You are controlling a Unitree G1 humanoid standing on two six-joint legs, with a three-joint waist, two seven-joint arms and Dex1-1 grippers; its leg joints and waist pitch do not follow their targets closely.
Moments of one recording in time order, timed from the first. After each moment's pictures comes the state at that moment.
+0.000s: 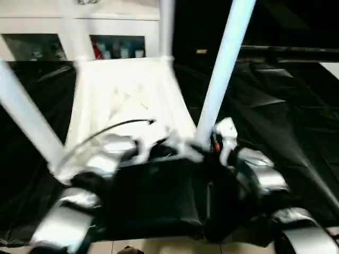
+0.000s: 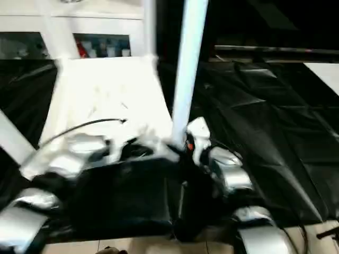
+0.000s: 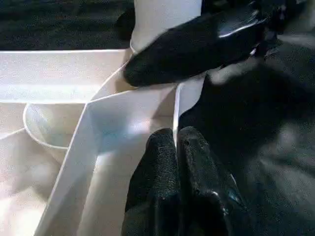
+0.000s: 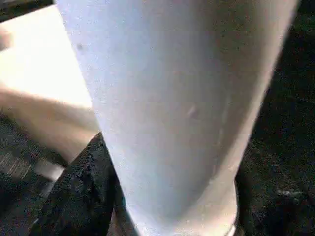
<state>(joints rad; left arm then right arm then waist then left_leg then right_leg) -0.72 0.15 -0.22 0.87 0.09 -0.04 -0.88 -0.59 -0.12 -0.01 0.89 0.12 -0.09 0.55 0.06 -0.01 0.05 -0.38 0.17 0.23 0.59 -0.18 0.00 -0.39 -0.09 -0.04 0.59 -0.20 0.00</state>
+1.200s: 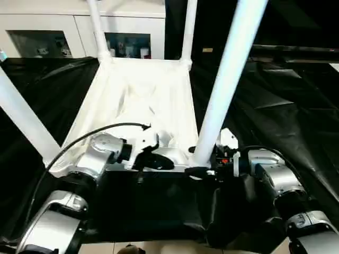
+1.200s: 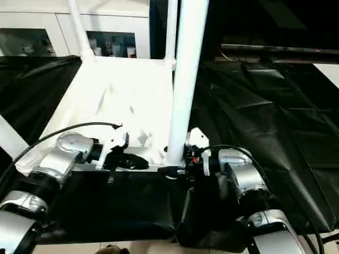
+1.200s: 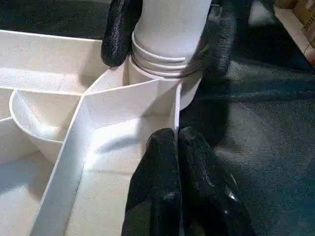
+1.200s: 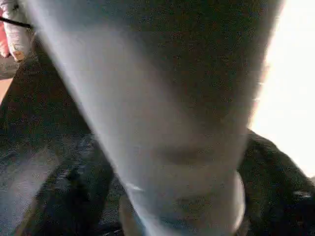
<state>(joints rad) -0.65 0.34 -0.24 0.76 -0.01 -0.07 -1.37 -0.53 -0.32 0.15 0.71 0.18 -0.02 1.29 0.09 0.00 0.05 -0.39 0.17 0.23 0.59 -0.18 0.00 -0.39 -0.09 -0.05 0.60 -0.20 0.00</state>
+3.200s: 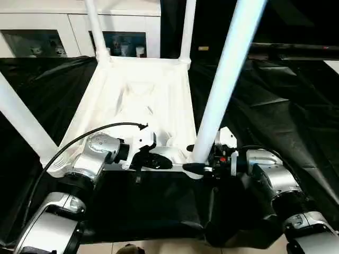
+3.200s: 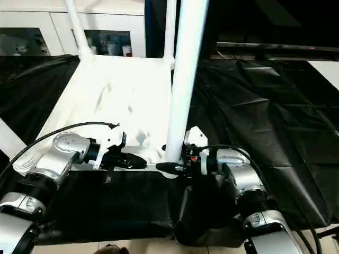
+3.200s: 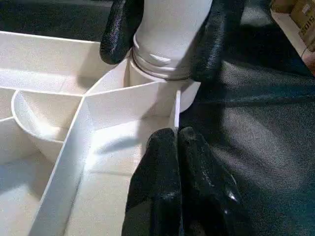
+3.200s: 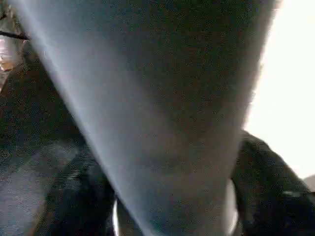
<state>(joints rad) -0.63 0.34 -0.23 0.73 -0.02 -0.05 -1.37 -0.52 -0.30 0.14 0.71 0.19 -0.05 1.26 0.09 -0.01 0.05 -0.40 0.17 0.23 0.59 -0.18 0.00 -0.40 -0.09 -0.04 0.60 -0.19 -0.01</state>
